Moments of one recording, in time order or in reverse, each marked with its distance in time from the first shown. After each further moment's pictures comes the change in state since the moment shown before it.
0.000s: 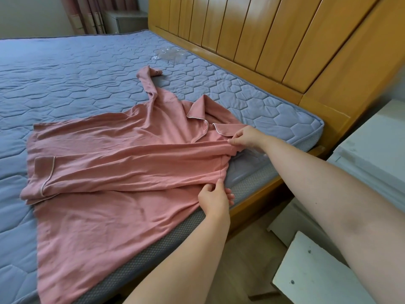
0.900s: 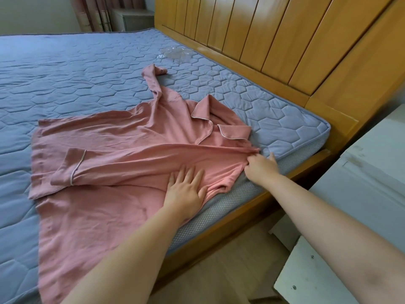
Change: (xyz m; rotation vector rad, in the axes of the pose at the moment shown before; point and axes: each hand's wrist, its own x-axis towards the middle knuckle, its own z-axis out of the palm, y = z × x) left_hand 0.076 0.025 -0.070 1.775 -0.200 0.817; right_hand -0.045 0.052 0.031 -0.944 0.142 0.046
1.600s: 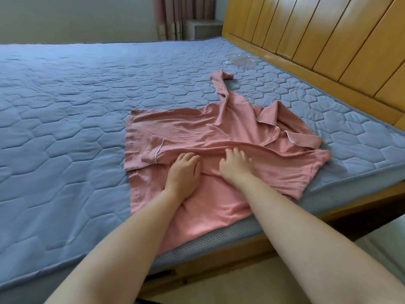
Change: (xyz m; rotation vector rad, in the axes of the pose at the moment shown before) left_hand -0.046 -0.141 -0.032 -0.197 0.631 -0.043; right_hand -0.036 -0.222 -0.033 0.363 -0.075 -0.167
